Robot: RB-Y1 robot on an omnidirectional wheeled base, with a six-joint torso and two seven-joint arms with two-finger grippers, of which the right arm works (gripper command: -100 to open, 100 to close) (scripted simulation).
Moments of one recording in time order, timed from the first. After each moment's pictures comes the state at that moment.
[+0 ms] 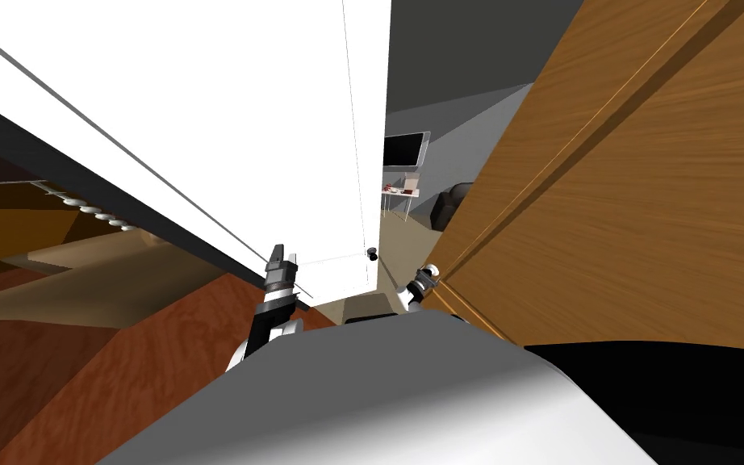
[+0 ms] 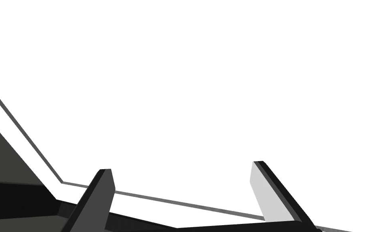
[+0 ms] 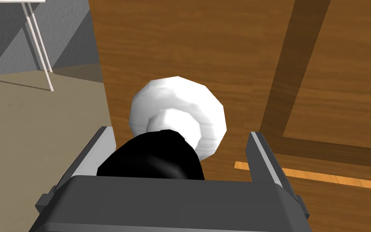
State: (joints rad) arm -0.23 -0.03 0.07 -0.58 -1.33 -1.31 -0.86
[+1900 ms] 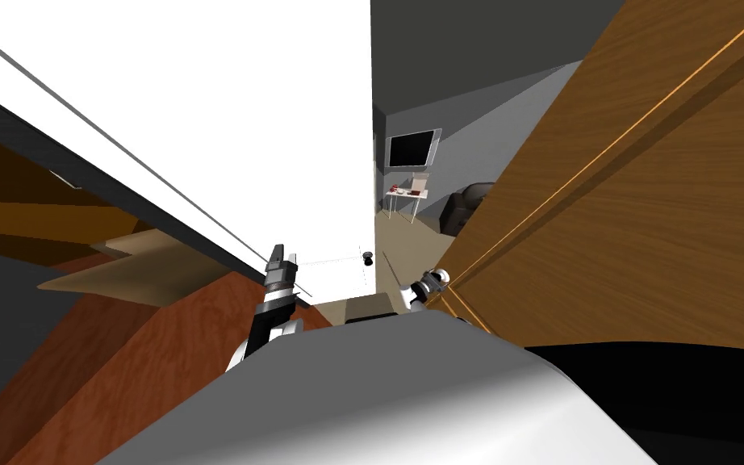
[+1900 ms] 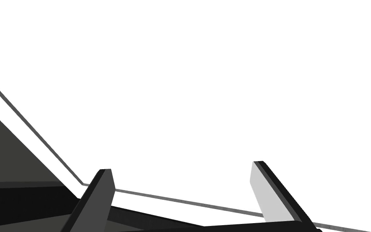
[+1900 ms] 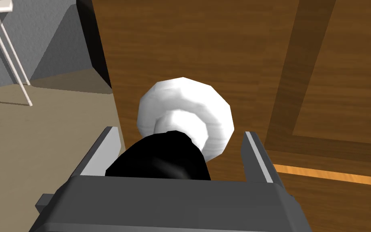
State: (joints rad) arm -0.21 -0.04 0.03 -0.64 -1.43 -1.38 -0.83
